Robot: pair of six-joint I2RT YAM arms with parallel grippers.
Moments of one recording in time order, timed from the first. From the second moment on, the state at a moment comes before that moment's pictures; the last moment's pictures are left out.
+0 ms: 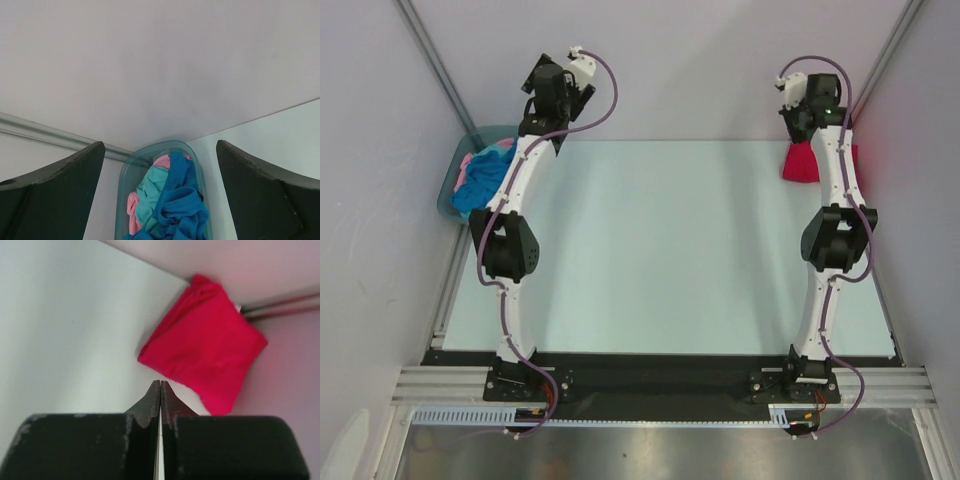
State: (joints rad) left arm -0.19 2.18 2.24 -0.21 -0.28 0.67; right arm -0.03 2.27 2.44 -0.82 0.00 -0.54
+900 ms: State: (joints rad) left arm -0.19 2.08 2.10 -0.23 -0.28 0.65; right arm -0.27 2.54 2.49 -0.85 -0.06 -0.41
